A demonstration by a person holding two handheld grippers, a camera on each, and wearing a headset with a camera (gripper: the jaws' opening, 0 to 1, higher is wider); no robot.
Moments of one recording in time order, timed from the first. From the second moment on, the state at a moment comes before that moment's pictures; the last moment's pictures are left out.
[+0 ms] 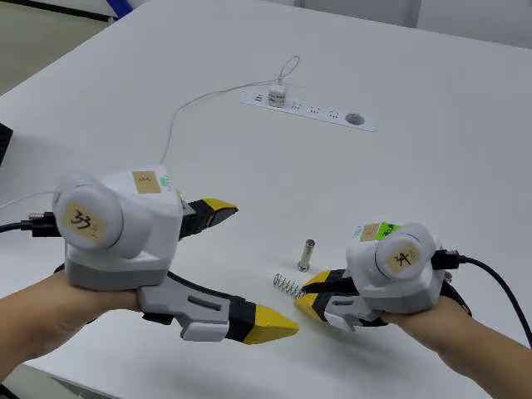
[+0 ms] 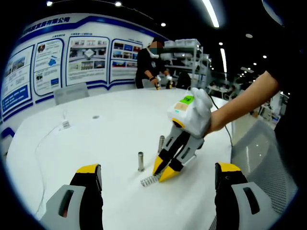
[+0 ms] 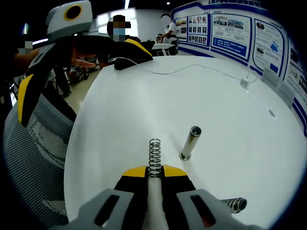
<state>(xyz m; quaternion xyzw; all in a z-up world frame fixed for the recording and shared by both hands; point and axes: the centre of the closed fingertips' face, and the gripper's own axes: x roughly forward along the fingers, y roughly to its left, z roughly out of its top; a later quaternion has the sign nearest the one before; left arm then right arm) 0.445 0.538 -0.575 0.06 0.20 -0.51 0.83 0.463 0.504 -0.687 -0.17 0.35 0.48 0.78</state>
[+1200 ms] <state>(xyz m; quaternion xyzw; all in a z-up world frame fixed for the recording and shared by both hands) 0.440 0.481 -0.564 0.09 0.17 -0.58 0.79 0.446 0.433 -0.603 -0.21 0.29 0.46 0.81</state>
